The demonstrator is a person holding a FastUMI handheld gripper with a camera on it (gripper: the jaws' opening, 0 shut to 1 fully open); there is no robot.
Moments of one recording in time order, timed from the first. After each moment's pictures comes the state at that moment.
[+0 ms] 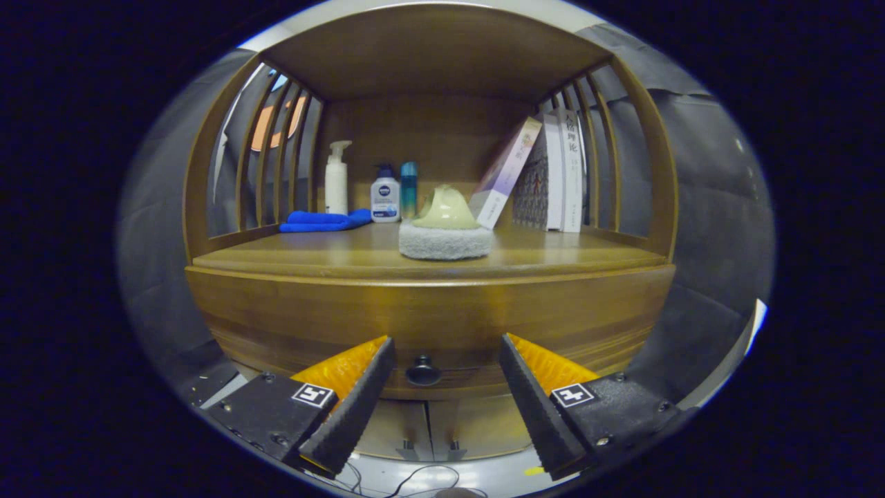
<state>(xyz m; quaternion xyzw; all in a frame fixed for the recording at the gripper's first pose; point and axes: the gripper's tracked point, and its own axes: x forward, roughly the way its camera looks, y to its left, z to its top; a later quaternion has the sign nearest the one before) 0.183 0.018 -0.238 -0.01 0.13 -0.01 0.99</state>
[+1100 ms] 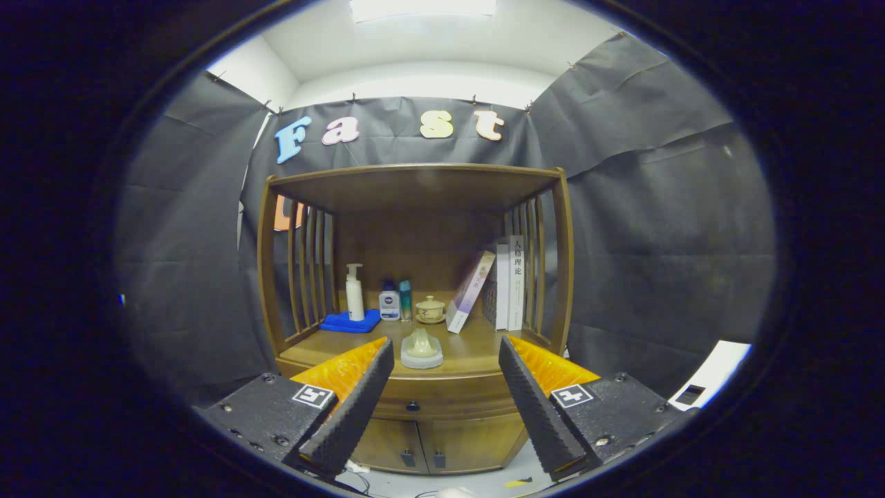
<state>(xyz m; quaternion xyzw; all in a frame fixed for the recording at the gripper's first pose) 0.023 -0.016 -0.036 0.01 0.02 0.00 1.00</state>
